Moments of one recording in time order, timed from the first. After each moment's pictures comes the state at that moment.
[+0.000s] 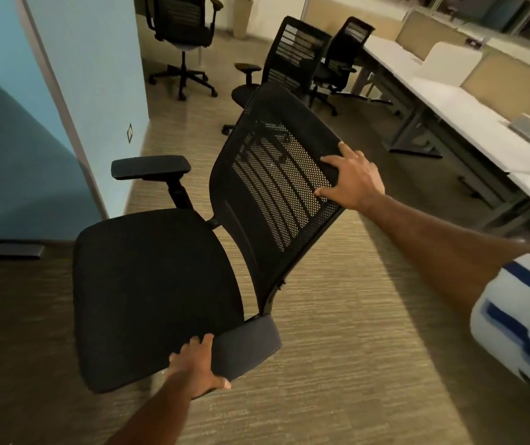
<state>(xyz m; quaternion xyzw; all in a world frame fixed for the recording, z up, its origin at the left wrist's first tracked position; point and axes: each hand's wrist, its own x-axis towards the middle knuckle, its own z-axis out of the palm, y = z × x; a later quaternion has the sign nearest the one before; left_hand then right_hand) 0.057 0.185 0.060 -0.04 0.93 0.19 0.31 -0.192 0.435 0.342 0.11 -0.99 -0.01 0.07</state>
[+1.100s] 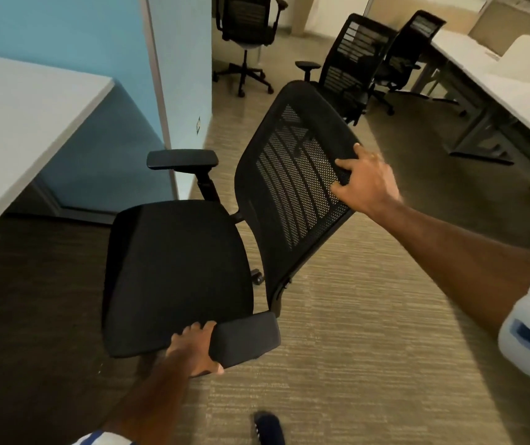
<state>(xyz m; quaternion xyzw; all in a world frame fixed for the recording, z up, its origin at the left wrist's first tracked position) 0.160 0.058 0.078 -0.08 0.93 0.16 0.32 -0.092 0.306 0.346 0.13 -0.99 0.06 0.09</state>
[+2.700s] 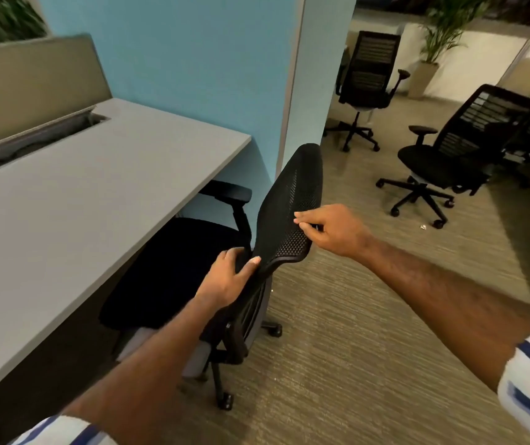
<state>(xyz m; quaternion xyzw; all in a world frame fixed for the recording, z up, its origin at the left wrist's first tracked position) 0.141 -0.067 0.257 -0.29 0.85 0.44 -0.07 -0.052 0.101 0.352 0.57 -0.79 0.22 0.04</state>
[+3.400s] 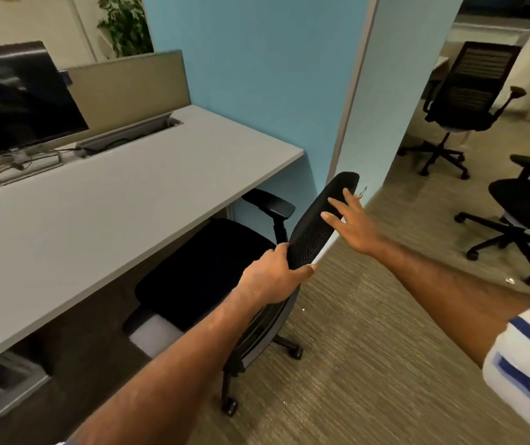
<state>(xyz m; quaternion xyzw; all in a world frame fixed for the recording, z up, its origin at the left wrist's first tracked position) 0.060 0.009 0.351 -0.36 0.86 0.38 -0.02 -0.177 0.054 0.330 0.48 -0.83 0.25 -0.11</state>
